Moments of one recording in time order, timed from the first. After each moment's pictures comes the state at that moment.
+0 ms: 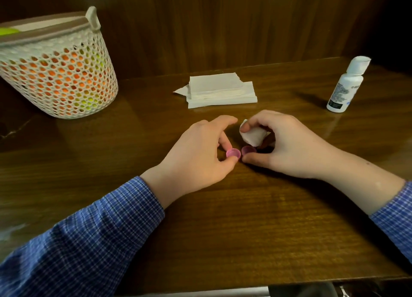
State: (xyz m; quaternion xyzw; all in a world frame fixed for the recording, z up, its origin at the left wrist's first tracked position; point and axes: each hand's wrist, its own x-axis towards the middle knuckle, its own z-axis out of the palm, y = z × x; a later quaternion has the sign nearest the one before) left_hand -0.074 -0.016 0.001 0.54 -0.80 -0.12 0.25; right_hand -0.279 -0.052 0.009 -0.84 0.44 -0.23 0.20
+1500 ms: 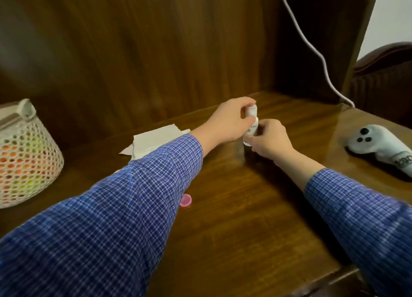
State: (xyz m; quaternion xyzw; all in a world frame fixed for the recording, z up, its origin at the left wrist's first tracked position) left_hand -0.261 -0.154 0.071 0.45 -0.84 -0.18 0.25; right_hand -0.393 -0.148 -0.008 -0.52 0.70 -0.42 0.25
